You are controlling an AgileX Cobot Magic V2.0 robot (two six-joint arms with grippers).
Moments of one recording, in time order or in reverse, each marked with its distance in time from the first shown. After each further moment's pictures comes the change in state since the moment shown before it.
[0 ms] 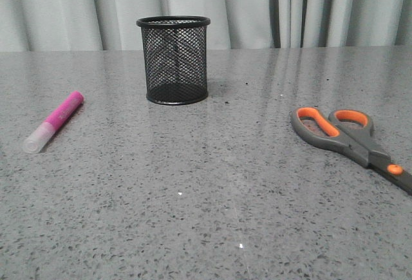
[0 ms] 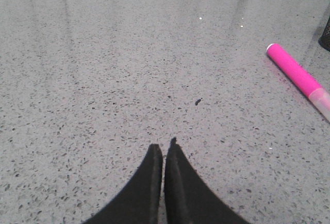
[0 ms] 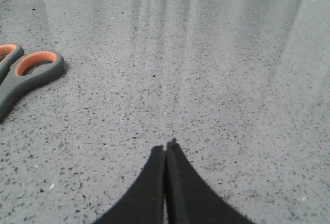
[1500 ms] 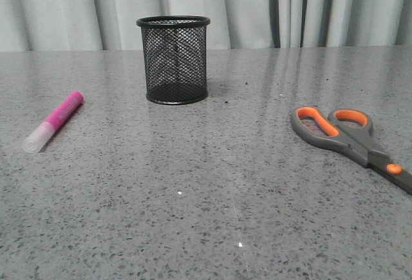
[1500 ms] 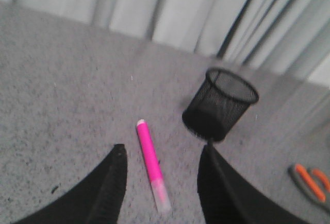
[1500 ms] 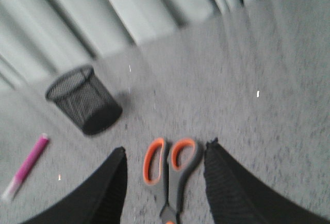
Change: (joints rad) left arm 0.000 0.430 -0.480 -0.604 0.201 0.279; right arm 0.000 0.304 -0.408 0.588 0.162 -0.083
